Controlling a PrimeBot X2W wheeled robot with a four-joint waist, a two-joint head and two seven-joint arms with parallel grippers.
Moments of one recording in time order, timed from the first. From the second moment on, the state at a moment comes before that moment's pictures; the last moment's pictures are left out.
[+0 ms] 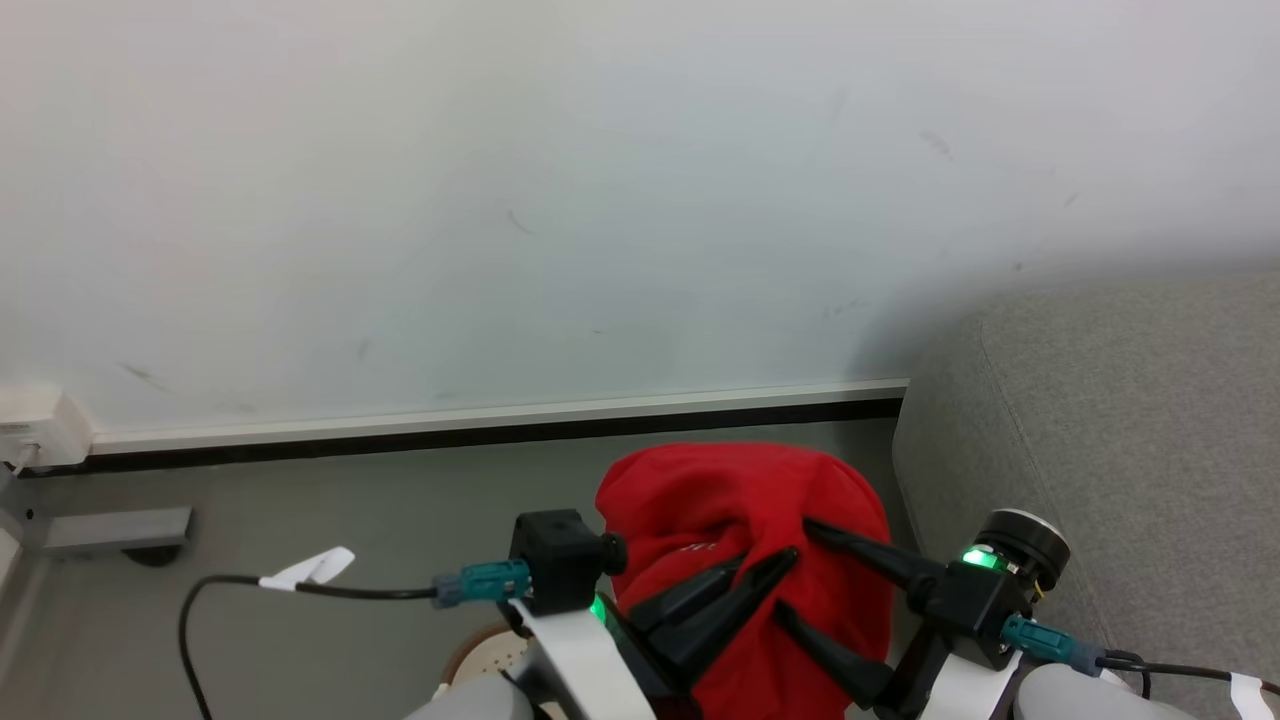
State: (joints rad) left arm -0.46 0.33 -0.89 0.00 -0.81 -0.13 -0.07; right arm -0.59 -0.46 1.10 0.23 0.62 0.13 -0.26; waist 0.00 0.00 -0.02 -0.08
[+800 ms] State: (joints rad) left arm -0.58 0.36 -1.05 0.09 -0.99 -0.13 -0.21; right arm -0.60 -0.46 1.10 0.16 0.67 0.13 -0.26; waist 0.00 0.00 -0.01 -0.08
